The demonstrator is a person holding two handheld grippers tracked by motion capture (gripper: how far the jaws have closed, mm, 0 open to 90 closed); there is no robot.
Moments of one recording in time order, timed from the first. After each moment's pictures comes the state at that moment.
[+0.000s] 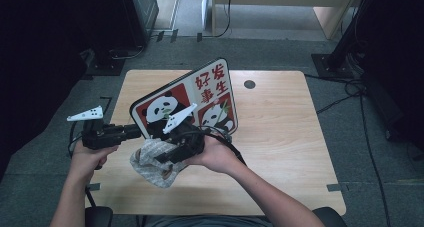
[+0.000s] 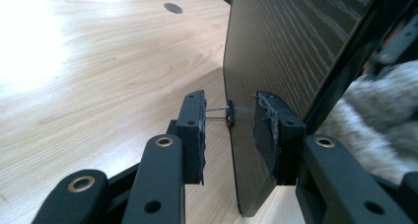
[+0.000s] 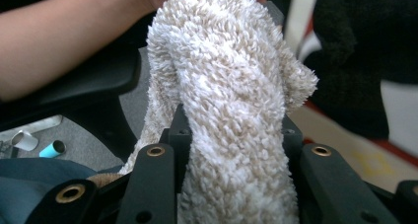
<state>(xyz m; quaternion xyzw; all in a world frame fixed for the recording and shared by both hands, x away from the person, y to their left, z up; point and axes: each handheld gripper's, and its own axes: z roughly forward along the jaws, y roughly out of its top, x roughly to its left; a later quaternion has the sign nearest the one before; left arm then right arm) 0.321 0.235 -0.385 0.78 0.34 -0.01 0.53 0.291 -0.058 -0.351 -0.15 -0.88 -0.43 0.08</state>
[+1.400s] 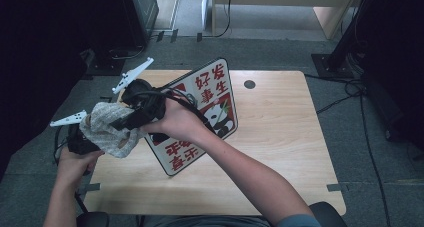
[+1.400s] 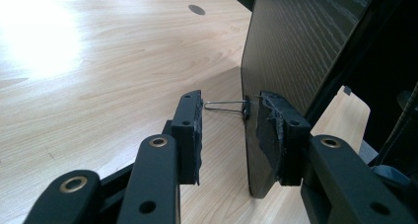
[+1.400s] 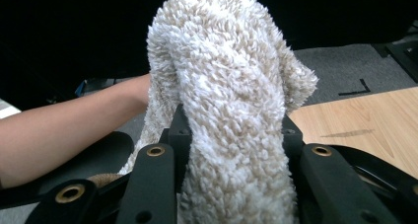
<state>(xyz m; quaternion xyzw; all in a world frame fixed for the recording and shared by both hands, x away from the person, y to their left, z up) 0.308 0.264 -0.387 0.76 0.38 0.01 0.53 0.322 0.011 -0.248 -0.13 -0.88 -0.46 0.04</state>
